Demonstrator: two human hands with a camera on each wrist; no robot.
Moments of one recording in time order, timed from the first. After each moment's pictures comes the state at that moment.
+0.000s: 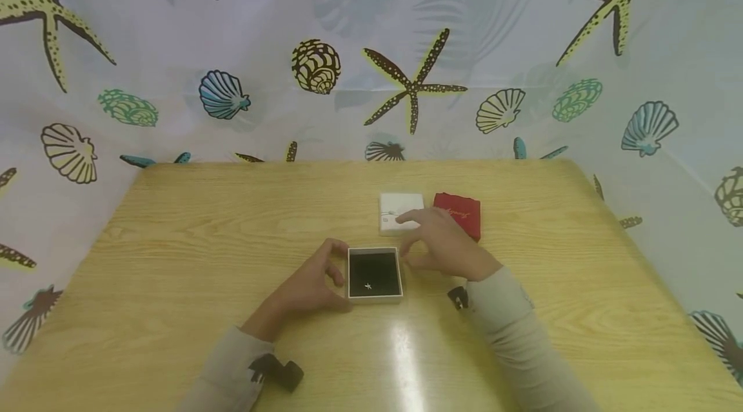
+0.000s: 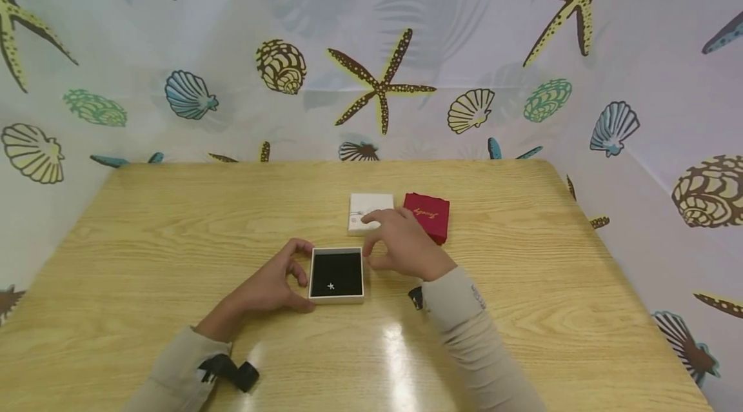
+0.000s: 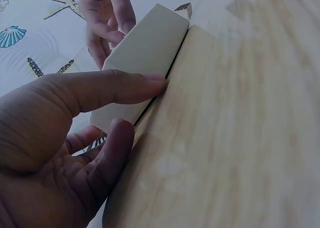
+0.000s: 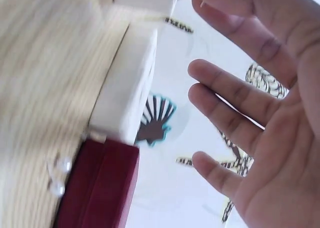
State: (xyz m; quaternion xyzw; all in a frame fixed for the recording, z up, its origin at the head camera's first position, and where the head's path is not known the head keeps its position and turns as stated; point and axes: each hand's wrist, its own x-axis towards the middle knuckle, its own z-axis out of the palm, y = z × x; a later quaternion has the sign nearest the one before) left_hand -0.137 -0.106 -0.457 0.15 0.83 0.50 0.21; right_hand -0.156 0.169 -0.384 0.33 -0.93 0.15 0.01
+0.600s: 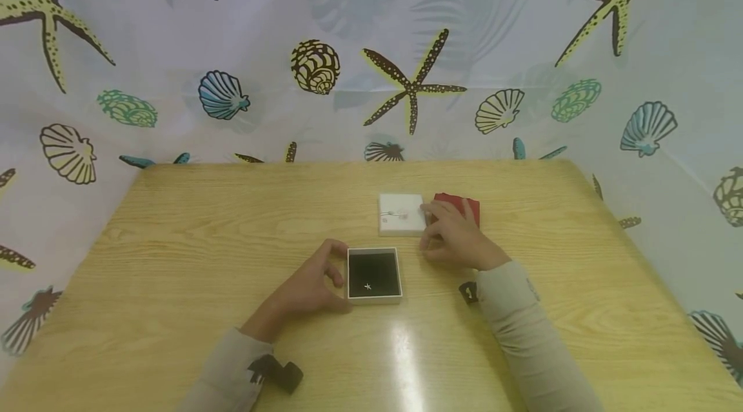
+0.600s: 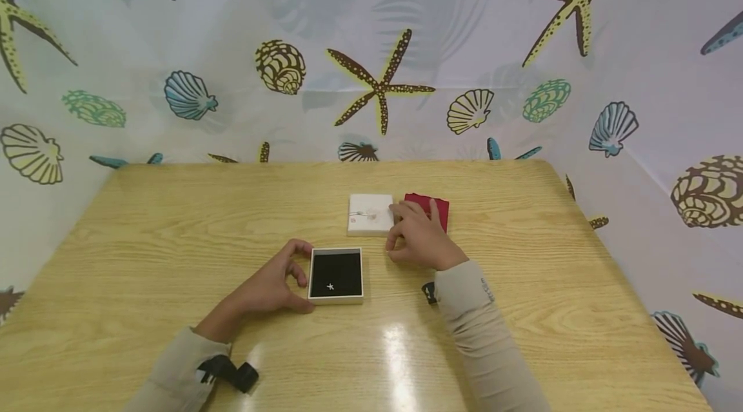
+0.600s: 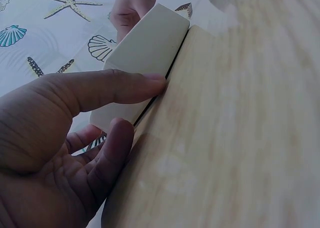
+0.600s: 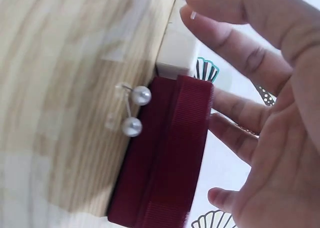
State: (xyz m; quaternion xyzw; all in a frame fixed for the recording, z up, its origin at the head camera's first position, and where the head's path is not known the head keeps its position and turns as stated) left_hand -0.136 -0.107 -0.459 0.16 0.82 0.50 0.21; right_hand -0.173 0.202 -0.405 0.23 -0.96 0.17 -0.03
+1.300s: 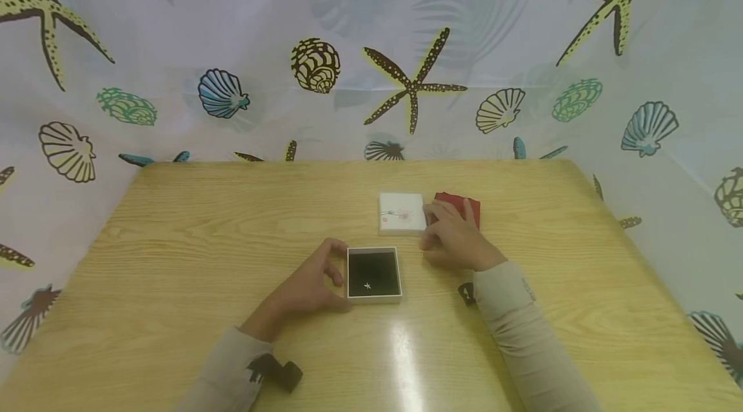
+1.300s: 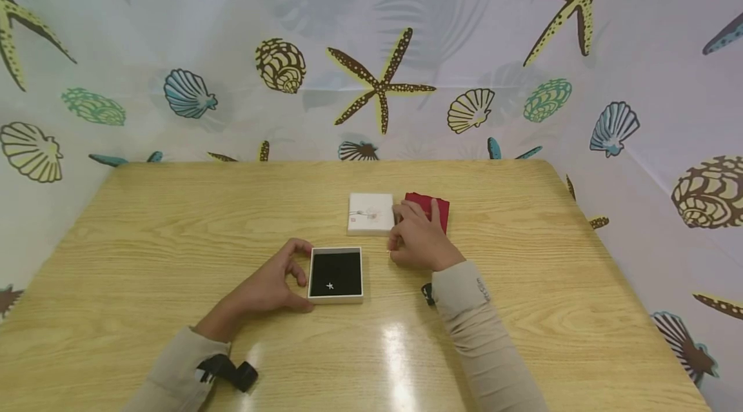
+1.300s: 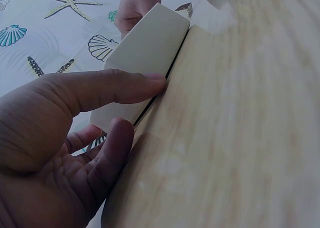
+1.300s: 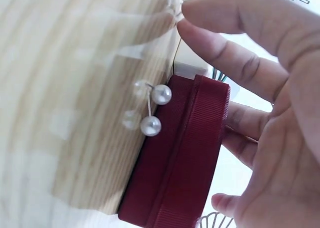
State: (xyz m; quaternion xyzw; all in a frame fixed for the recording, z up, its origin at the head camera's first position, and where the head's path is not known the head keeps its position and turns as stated) left_hand -0.136 -0.109 -0.459 0.18 0.83 0.50 0.20; right_hand -0.174 0.201 -0.412 0.22 -0.96 0.15 -0.03
